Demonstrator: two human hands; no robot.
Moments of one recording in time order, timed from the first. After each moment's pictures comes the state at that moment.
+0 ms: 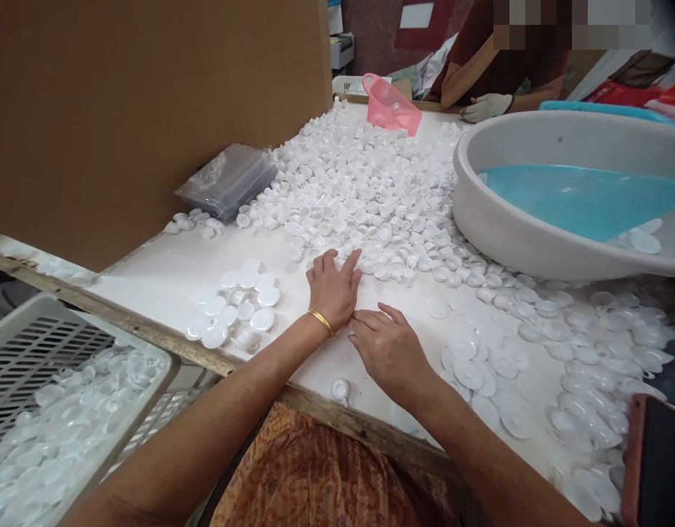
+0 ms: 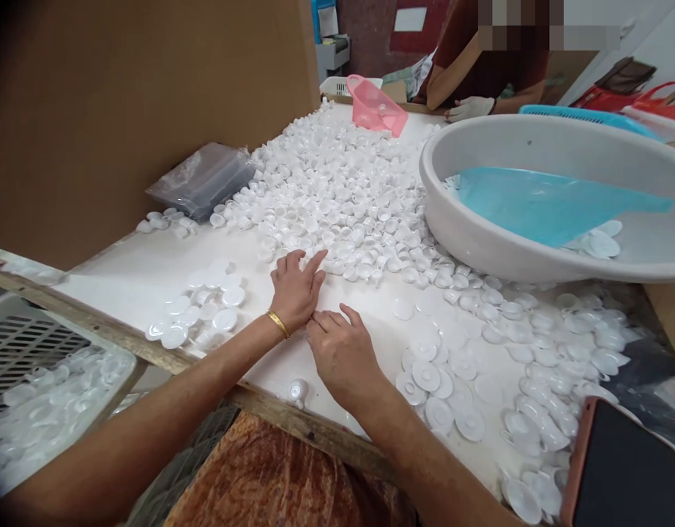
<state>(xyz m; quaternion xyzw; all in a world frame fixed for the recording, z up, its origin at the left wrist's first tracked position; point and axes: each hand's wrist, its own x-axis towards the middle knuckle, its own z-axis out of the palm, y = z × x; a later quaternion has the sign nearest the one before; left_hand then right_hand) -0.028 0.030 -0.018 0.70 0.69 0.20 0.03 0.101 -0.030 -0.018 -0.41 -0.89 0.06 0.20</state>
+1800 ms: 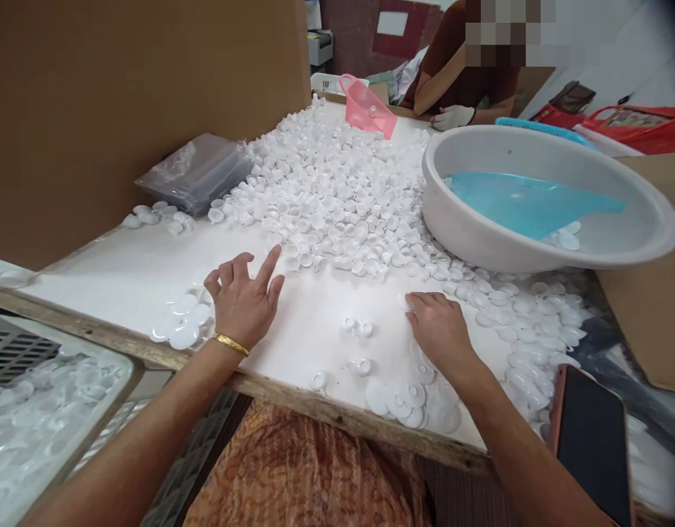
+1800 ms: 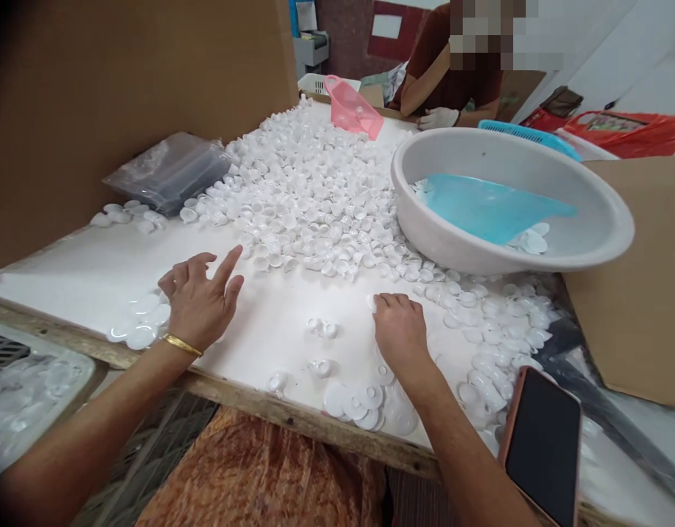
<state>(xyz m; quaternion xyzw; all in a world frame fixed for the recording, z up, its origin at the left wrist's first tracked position) -0.104 -0.010 -0.006 0.68 0.71 0.14 -0.13 0.199 -0.006 -0.021 -0.62 -0.78 -0.03 0.02</state>
